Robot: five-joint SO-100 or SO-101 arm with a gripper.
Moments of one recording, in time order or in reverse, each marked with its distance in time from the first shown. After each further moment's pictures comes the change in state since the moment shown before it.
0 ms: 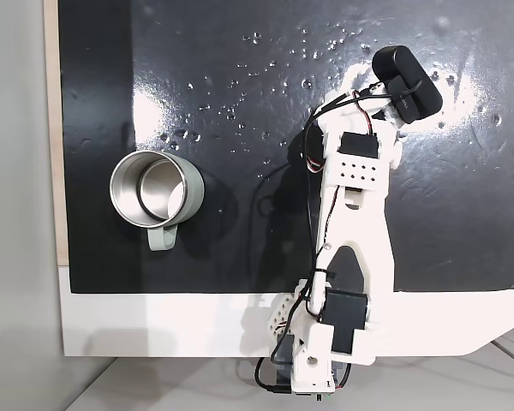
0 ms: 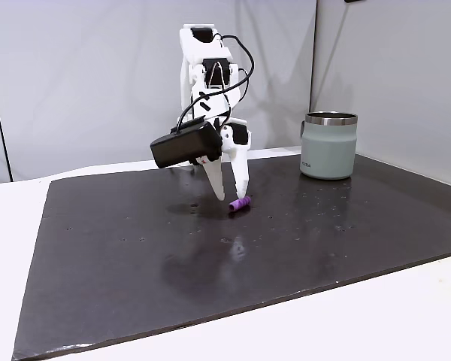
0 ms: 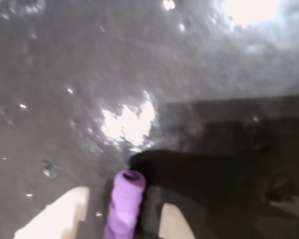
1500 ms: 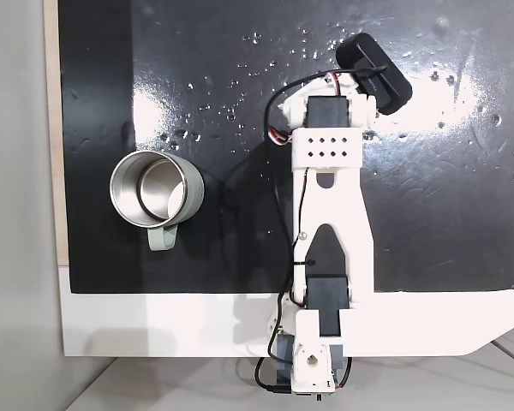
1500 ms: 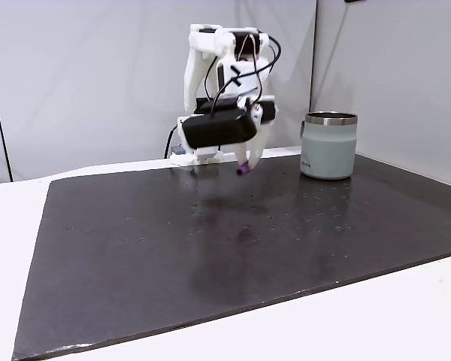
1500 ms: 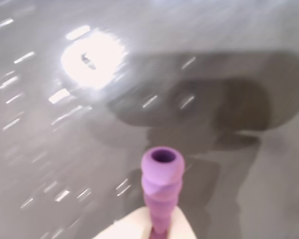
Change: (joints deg) arm -11.6 -3.2 -28.0 36.8 8.5
